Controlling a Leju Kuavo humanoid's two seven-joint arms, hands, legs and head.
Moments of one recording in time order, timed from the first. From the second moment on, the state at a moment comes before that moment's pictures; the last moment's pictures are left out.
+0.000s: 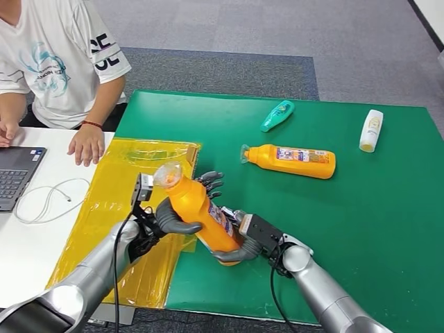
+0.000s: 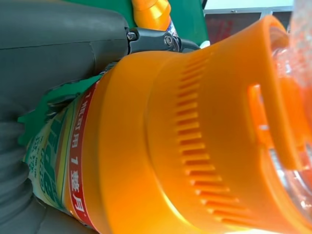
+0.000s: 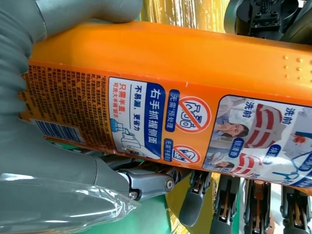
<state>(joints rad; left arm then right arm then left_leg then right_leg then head) -0.54 -0.02 -0.50 -0.75 0.22 -0.80 -0.58 -0.44 0.06 0.59 -0.89 0.08 0.34 -0.50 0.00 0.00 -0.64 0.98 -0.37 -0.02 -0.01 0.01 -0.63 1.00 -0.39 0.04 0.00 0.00</state>
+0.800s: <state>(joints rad) -0.52 -0.06 -0.48 -0.76 0.27 -0.81 -0.60 -0.44 0.07 0.60 -0.87 0.08 0.34 -0.50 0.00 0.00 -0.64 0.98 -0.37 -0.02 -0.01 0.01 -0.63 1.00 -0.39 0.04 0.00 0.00</state>
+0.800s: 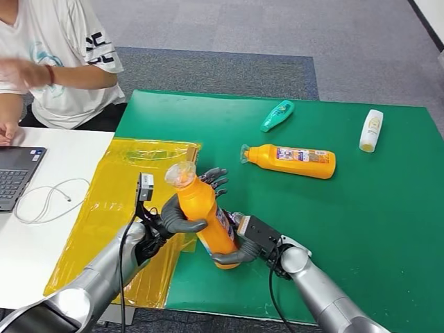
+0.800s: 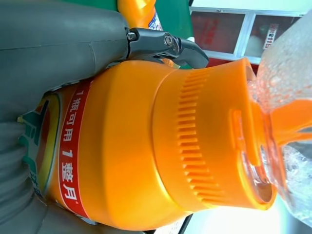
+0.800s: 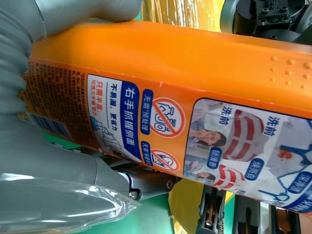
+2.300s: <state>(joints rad) -0.42 -0.01 -0.48 -0.91 0.15 -0.70 -0.61 -0.43 0.08 0.57 -0.85 0.03 0.31 -0.50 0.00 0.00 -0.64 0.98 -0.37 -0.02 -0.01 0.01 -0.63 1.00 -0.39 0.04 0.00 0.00</state>
